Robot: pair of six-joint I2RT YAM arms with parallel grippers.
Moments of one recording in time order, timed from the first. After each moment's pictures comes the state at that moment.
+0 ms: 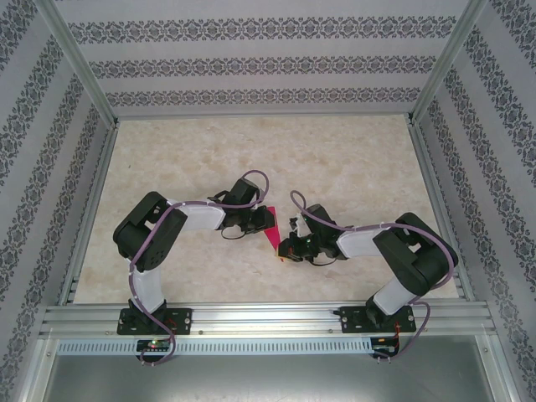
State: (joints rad) left arm -0.65 1.89 0.97 -0.02 0.44 -0.87; right arm 0.63 1.58 0.47 0.17 -0.64 0.84
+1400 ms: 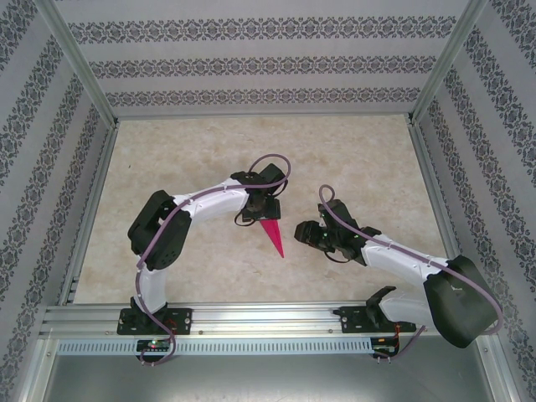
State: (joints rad) left arm -0.77 1.96 1.44 -0.76 -0.04 -0.84; right arm 0.57 1.21 0.48 -0.14 -0.21 0.81
